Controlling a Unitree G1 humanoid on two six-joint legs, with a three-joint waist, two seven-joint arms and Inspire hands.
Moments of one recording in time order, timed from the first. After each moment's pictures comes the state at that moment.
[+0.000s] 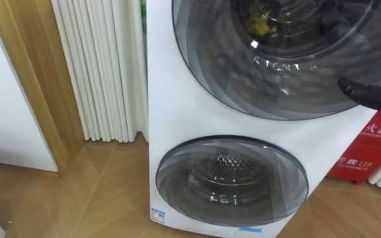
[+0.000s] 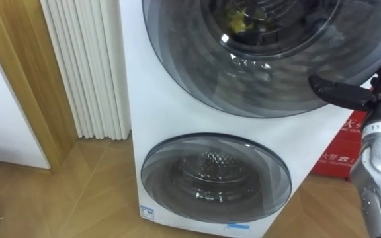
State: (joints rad) left arm 0.27 0.29 0.10 1.02 0.29 0.12 -0.03; right arm -0.43 -0.59 -0.13 0.45 0.41 -0.01 -0.30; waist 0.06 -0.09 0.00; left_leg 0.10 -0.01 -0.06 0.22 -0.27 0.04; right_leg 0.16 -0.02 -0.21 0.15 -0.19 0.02
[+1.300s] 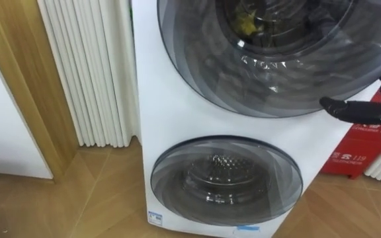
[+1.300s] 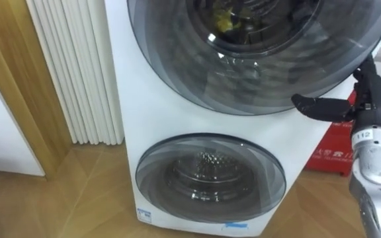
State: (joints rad) left arm 0.27 0.31 0.09 0.99 0.32 0.06 -0.09; right arm -0.35 -0.60 -0.06 0.36 0.26 0.00 -0.24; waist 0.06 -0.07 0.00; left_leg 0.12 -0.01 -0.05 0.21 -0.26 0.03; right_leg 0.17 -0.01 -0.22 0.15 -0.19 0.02
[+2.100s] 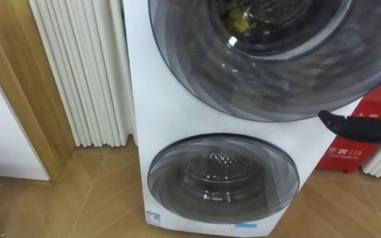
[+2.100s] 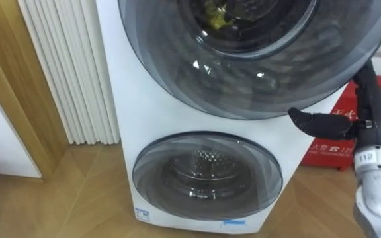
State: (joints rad) left arm 0.27 0.31 0.06 1.05 0.32 0.06 -0.07; right arm -0.07 -0.60 -0.09 0.04 0.21 -0.01 -0.27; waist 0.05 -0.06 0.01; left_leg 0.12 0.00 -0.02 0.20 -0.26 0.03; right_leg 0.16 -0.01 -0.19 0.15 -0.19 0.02
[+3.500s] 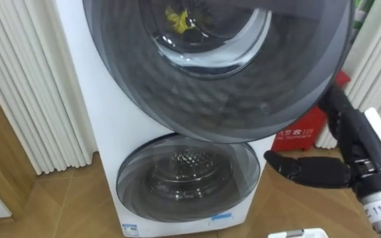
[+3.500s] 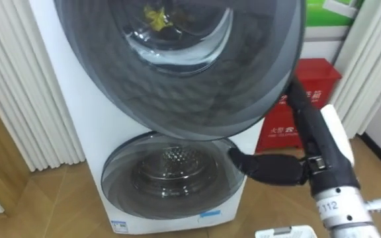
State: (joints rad) left arm 0.21 0.27 0.01 1.12 0.31 0.01 -0.05; right arm 0.19 -0.37 -0.08 -0.37 0.02 -0.06 0.09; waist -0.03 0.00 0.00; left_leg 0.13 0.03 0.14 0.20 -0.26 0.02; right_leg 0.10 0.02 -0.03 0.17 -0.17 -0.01
